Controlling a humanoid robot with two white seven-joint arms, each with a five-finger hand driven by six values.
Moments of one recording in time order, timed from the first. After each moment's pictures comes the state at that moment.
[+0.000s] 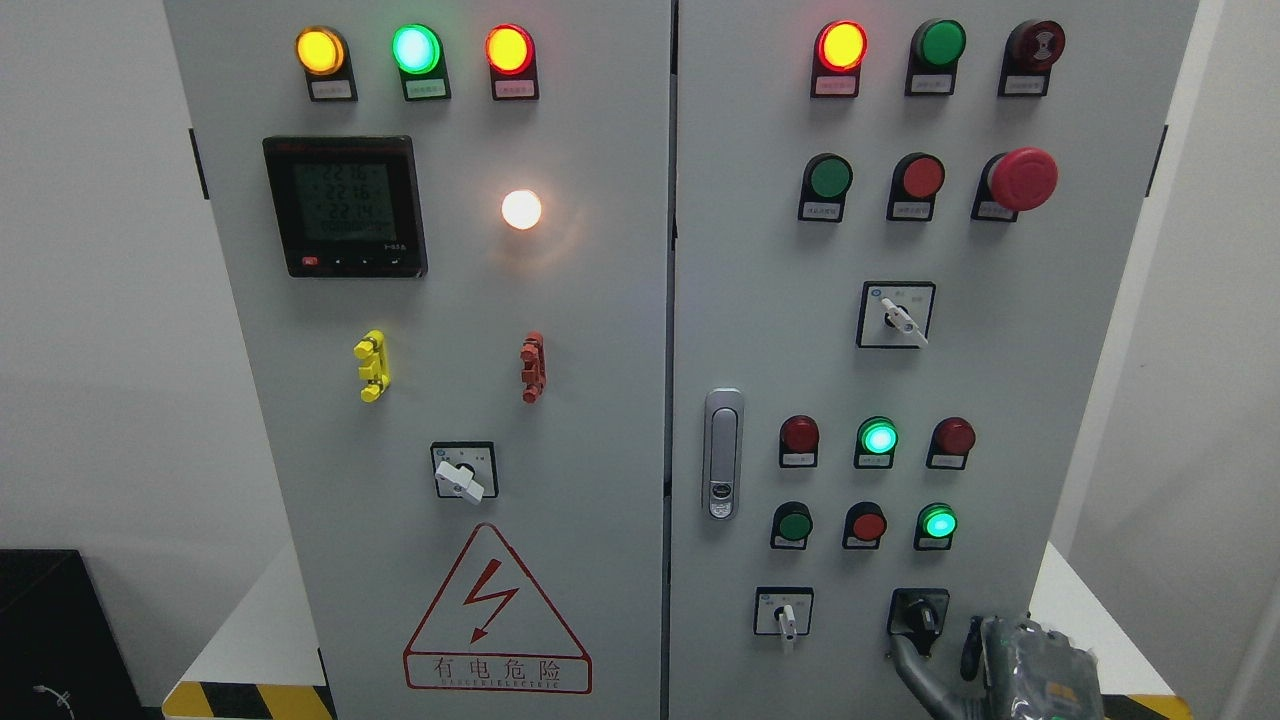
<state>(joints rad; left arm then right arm) 0.04 -0.10 0.00 0.00 0.00 -0.20 0.08 -0.24 0.14 -0.21 -1.65 1.40 0.09 0.06</state>
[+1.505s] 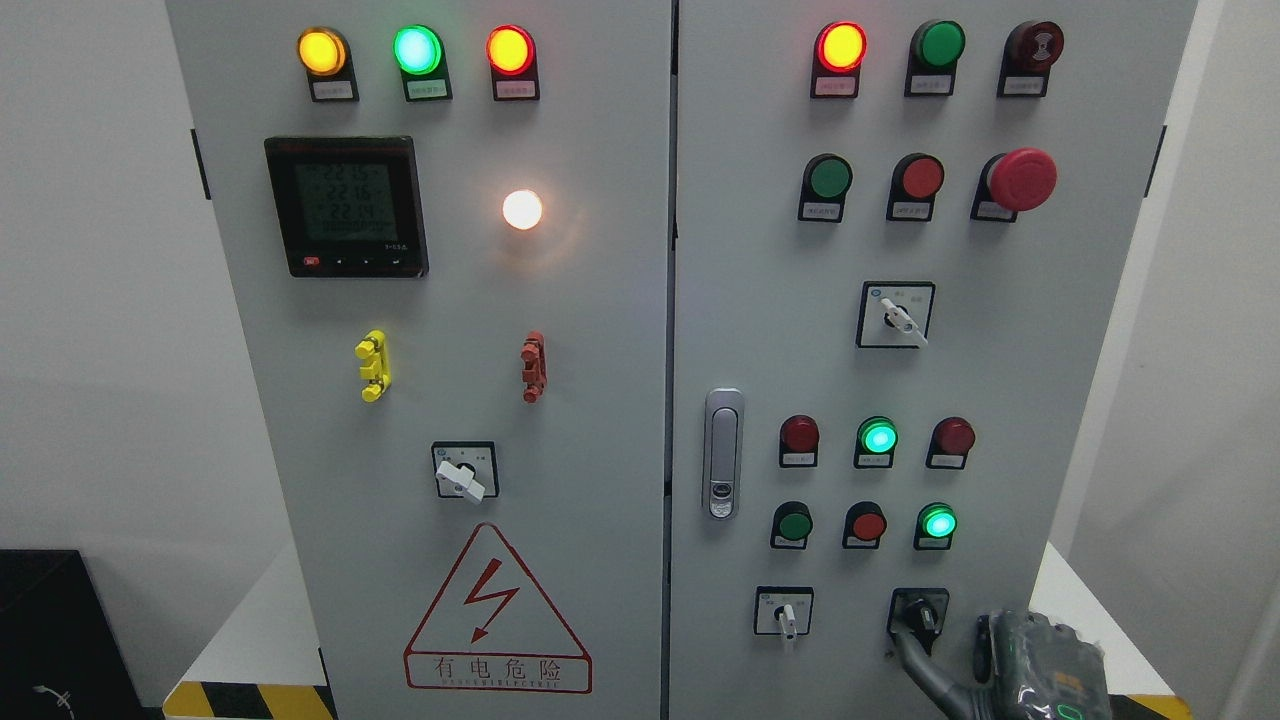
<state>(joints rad) 0.04 -0.10 0.00 0.00 0.00 -0.20 0.08 -0.28 0.14 -0.25 -1.61 1.41 0.08 0.07</state>
